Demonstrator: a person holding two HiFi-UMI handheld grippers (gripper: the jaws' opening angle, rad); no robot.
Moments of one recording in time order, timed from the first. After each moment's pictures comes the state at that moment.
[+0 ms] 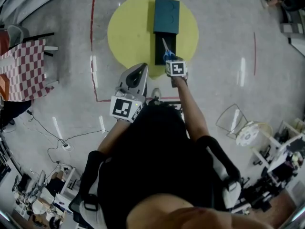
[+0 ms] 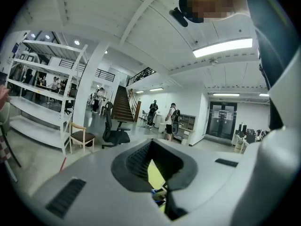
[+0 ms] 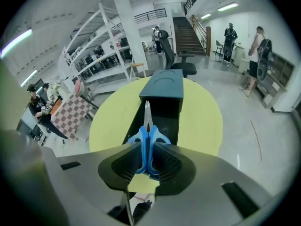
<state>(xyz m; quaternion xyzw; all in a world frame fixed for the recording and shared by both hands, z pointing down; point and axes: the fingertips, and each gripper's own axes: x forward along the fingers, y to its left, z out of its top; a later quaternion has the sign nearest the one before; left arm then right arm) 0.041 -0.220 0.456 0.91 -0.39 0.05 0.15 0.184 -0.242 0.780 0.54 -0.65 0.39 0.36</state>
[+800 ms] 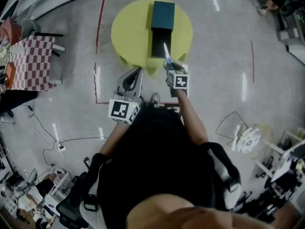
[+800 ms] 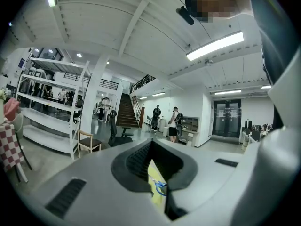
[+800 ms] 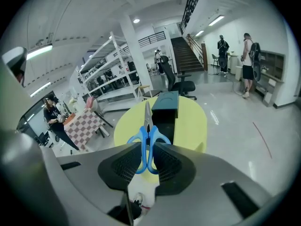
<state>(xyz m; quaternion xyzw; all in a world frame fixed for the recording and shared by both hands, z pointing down) 0.032 -0.082 0.428 0.90 -0.42 0.04 0.09 0.184 -0.123 0.688 0.56 -0.71 0.34 0.25</state>
